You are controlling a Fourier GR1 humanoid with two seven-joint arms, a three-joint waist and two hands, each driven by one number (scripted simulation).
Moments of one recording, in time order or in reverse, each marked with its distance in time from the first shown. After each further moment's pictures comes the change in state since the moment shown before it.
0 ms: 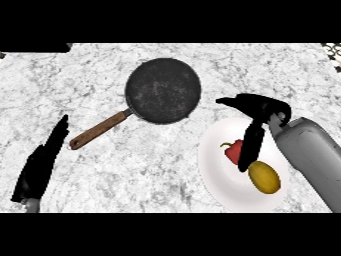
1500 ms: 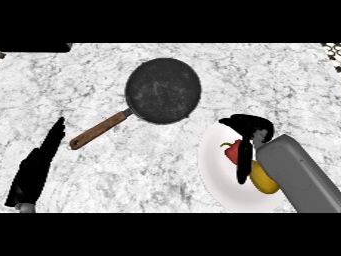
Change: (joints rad) left arm 0.040 -0.067 0.090 -0.048 -0.075 -0.093 0.007; right arm 0.108 0.126 -0.017 0.130 0.310 0.089 -0.043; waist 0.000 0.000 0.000
